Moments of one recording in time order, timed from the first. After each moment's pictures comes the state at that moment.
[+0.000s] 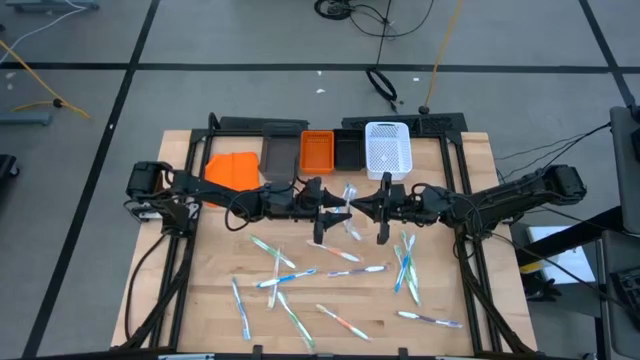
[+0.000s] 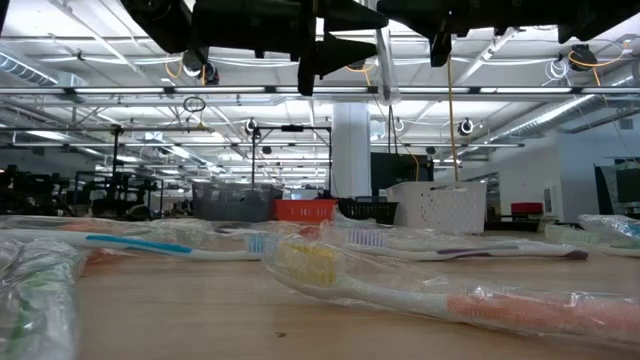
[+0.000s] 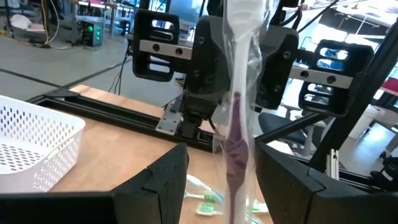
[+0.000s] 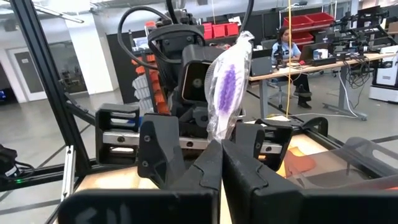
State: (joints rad) left arm -0.03 1.69 0.94 0.74 -0.01 -0.28; right arm 0.13 1.17 0.55 0.70 0.23 0.14
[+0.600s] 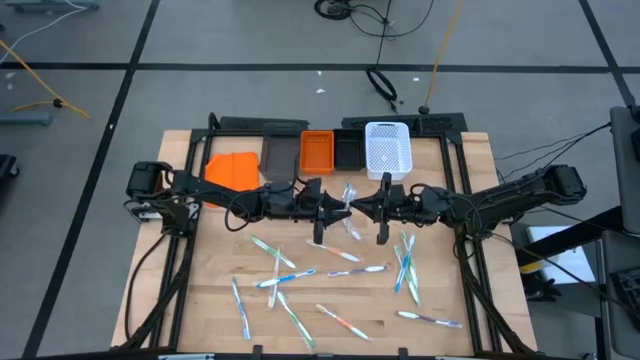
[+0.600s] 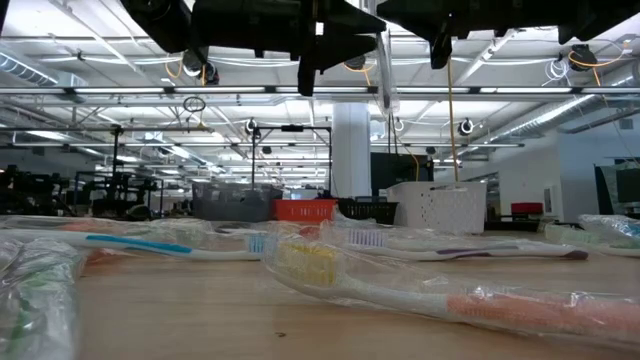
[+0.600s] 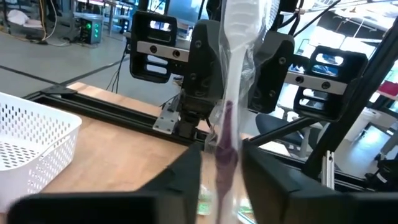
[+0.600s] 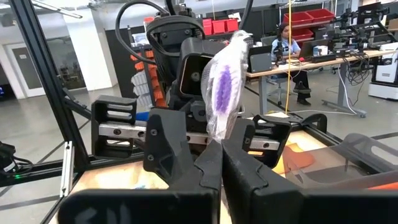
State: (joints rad) left arm -0.03 1.69 0.94 0.74 -0.01 -0.29; right arm 0.13 1.17 0.55 0.68 0.23 0.14
